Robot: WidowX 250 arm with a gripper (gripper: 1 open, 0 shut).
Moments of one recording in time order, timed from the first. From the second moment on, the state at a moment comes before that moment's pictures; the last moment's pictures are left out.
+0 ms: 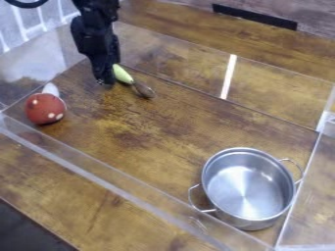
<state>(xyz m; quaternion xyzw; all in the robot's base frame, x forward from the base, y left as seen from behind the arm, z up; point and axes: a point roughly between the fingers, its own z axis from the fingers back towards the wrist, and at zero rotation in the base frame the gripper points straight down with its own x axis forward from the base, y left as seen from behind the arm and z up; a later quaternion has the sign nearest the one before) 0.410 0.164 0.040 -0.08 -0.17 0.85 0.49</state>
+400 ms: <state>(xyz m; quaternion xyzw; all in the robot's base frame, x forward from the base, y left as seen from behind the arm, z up) 0.395 0.152 0.031 -0.06 -0.15 0.88 0.45</state>
